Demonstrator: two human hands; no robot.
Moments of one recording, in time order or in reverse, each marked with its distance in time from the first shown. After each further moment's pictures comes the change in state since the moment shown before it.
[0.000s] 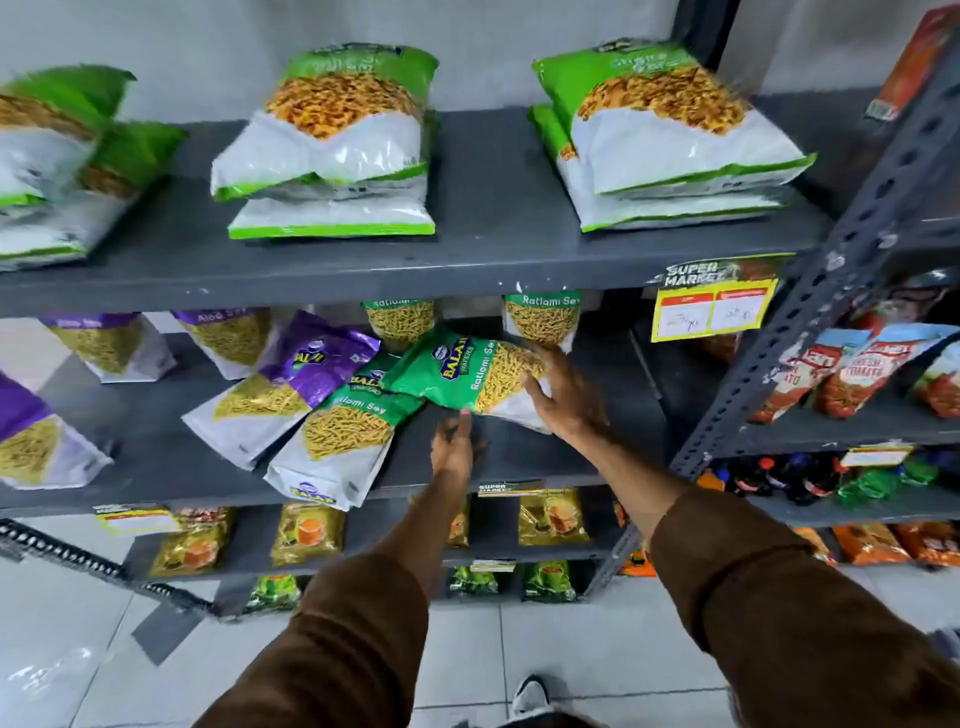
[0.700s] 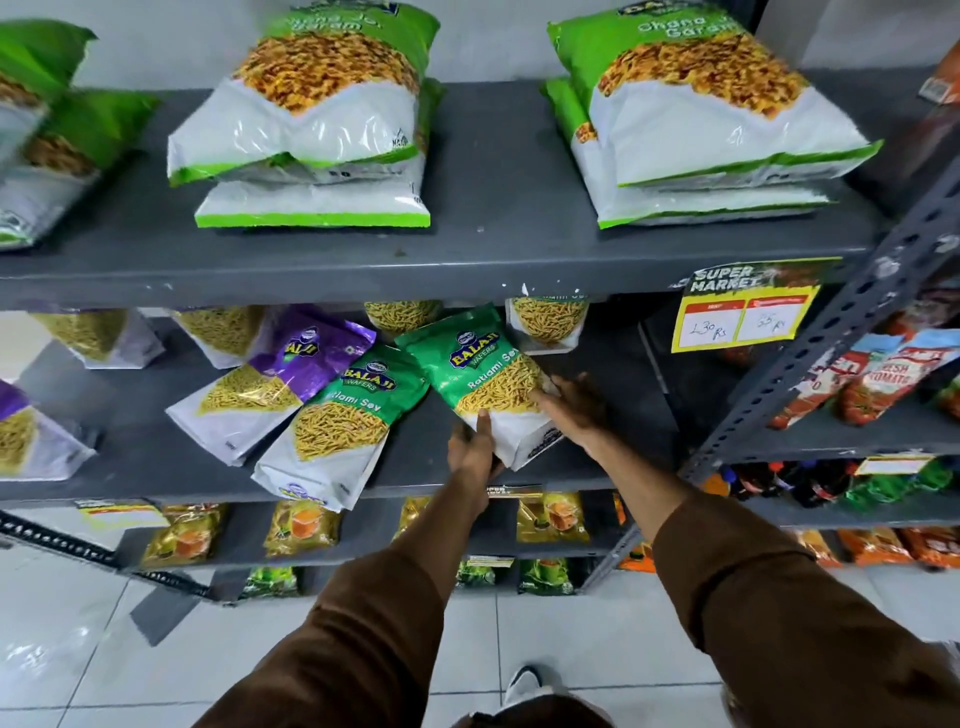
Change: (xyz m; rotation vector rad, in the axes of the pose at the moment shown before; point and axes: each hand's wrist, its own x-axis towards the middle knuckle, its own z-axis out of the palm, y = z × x) left_hand 0.020 -0.021 0.030 -0.075 0.002 -0.149; right_hand 0.021 0.032 0.021 0.095 -0.364 0.441
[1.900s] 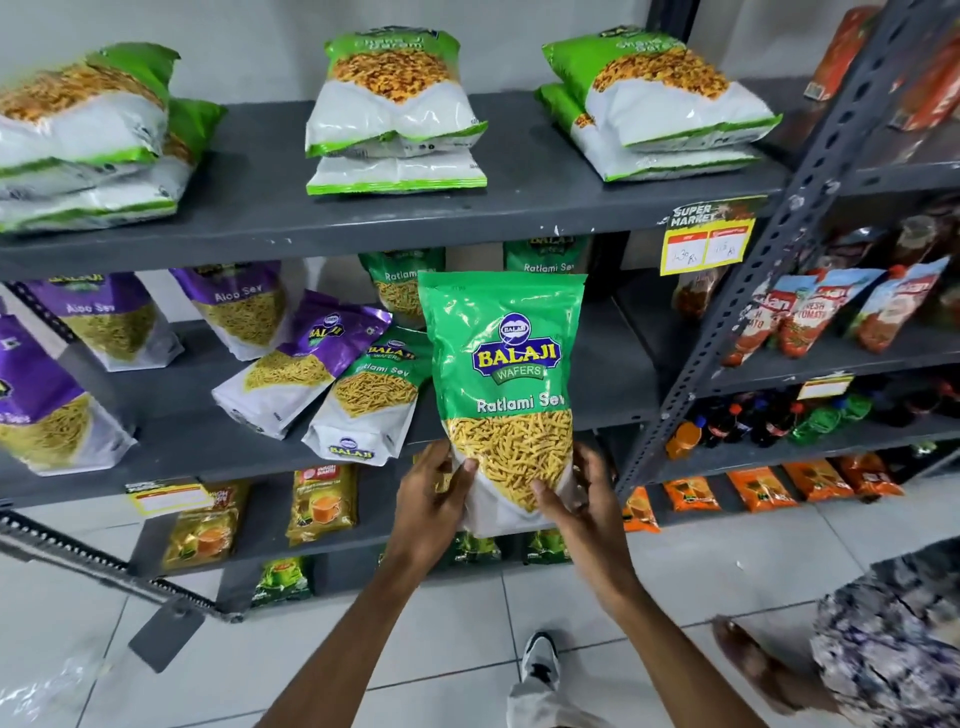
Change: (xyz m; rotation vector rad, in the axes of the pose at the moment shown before) left_hand -0.182 0.012 -0.185 0.597 -0.300 0.824; right_hand -0.297 -0.016 0.079 0.832 0.226 -0.191
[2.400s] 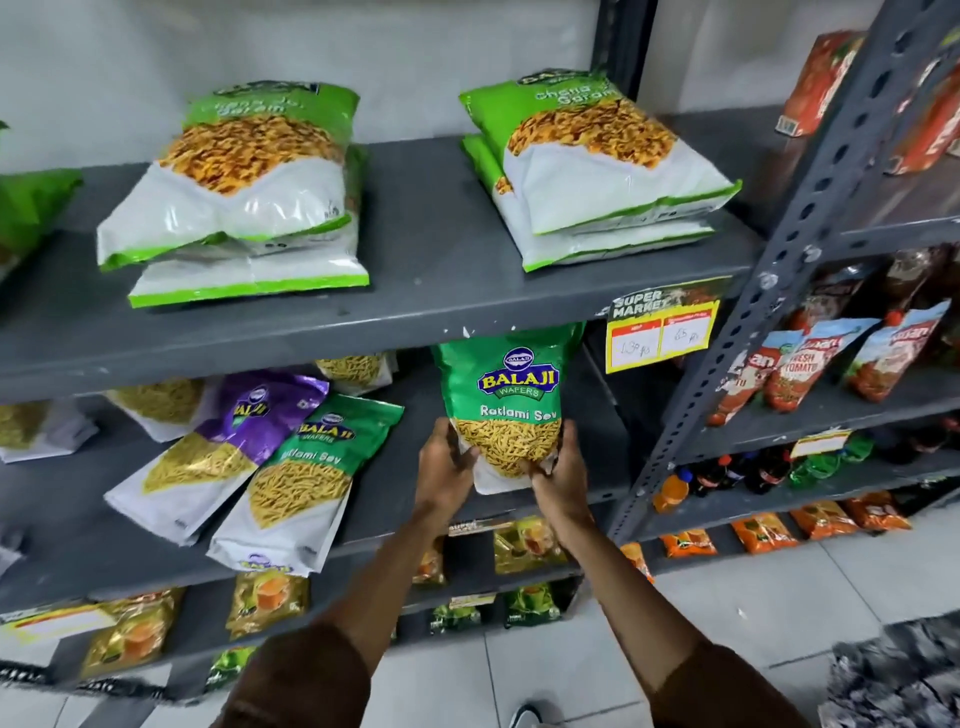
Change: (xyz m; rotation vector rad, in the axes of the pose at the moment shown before) left_hand 0.193 -0.012 0.116 0.094 0.004 -0.174; right_hand 0.218 0.044 -0.040 -0.172 0.165 -0.008
